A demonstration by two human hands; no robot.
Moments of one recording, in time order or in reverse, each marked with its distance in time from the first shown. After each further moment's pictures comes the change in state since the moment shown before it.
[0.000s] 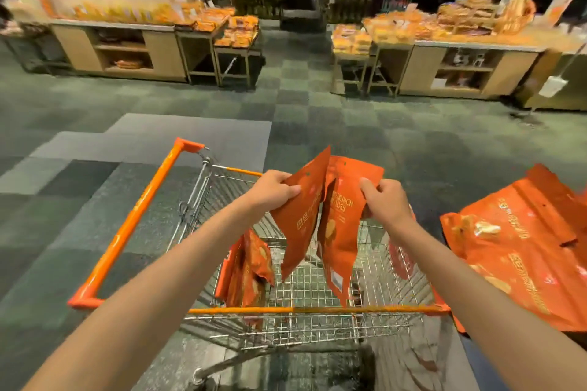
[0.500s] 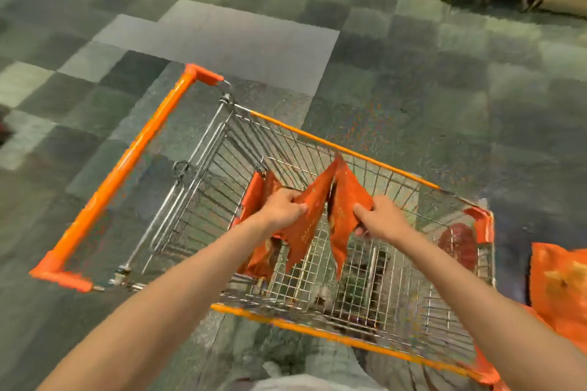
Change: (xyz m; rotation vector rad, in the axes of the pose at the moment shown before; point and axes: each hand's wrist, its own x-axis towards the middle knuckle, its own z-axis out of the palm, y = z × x) left_hand 0.135 -0.123 0.037 0.010 0.087 -0.441; right_hand 0.140 0.119 0.130 -0.261 -0.804 0.220
